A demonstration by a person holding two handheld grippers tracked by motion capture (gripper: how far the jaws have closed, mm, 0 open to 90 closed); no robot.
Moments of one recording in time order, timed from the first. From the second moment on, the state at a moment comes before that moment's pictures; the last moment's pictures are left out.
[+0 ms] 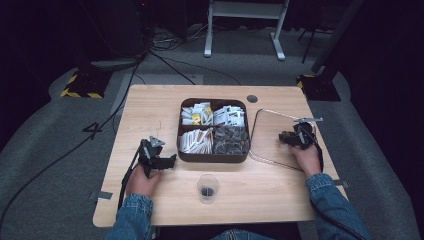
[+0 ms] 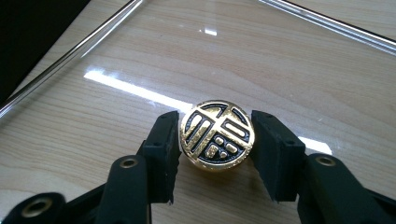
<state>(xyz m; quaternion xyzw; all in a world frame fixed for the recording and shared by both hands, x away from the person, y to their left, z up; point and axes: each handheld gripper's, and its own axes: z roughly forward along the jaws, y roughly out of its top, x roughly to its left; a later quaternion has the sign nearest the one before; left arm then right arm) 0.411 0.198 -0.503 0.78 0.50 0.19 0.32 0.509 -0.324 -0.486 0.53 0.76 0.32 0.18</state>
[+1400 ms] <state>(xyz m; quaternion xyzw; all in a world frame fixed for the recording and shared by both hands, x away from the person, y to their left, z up) 0.412 0.198 -0.503 0.78 0.50 0.19 0.32 0.476 -0.336 -0.441 0.51 0.74 0.38 0.23</state>
